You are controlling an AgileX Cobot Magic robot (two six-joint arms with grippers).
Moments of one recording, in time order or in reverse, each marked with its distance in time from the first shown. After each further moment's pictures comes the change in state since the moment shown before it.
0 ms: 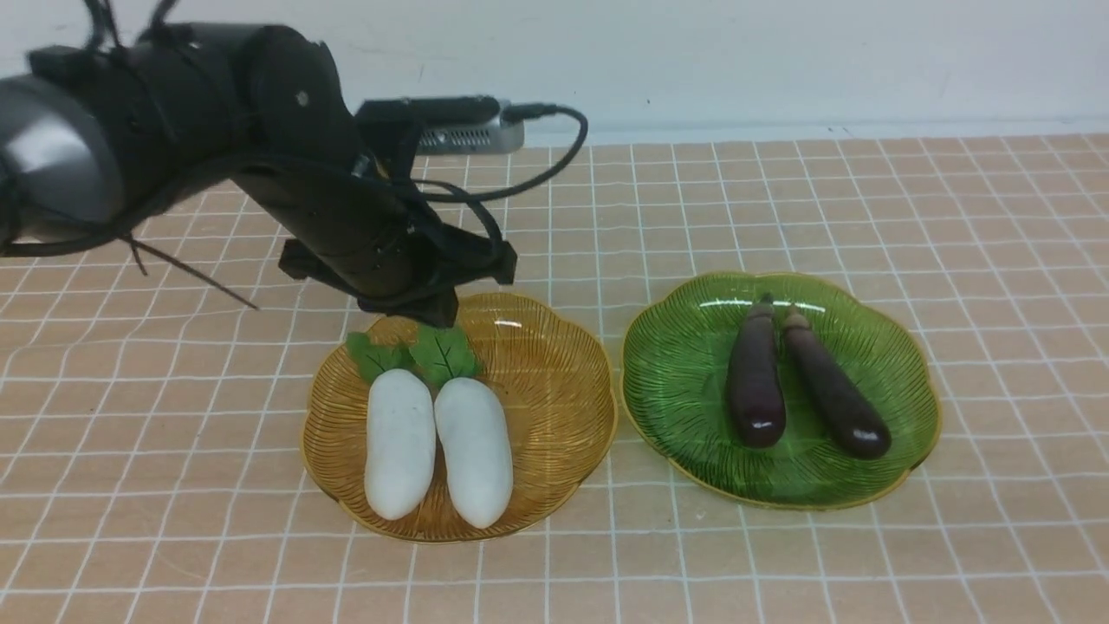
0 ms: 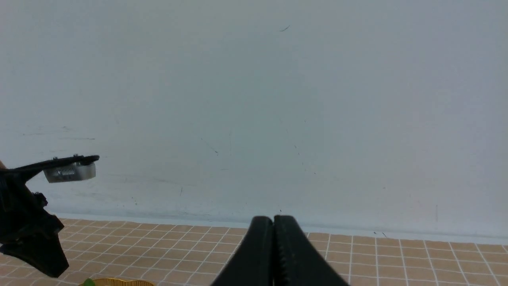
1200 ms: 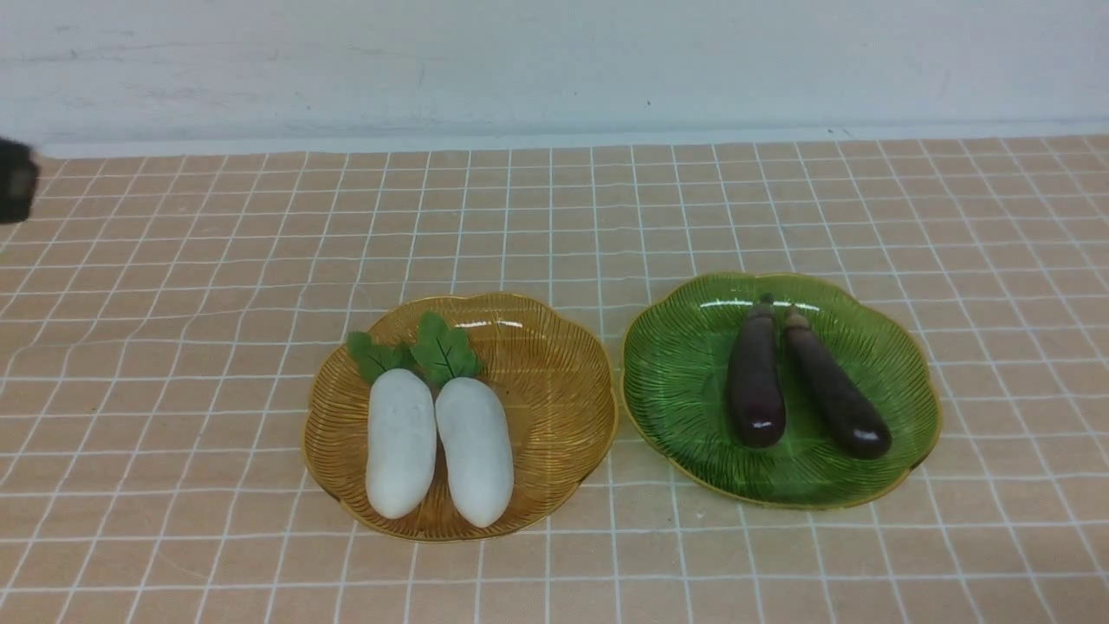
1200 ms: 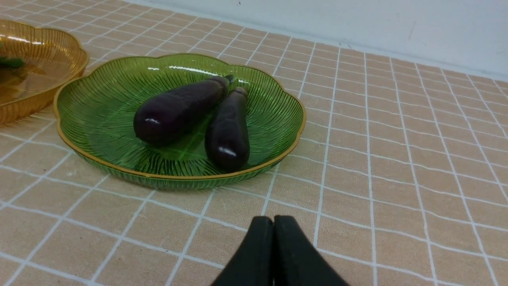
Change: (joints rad) right arm -0.017 -0.036 0.346 -0.227 0.089 -0.001; left arm 0.000 -1.069 0.378 0.212 0.268 0.010
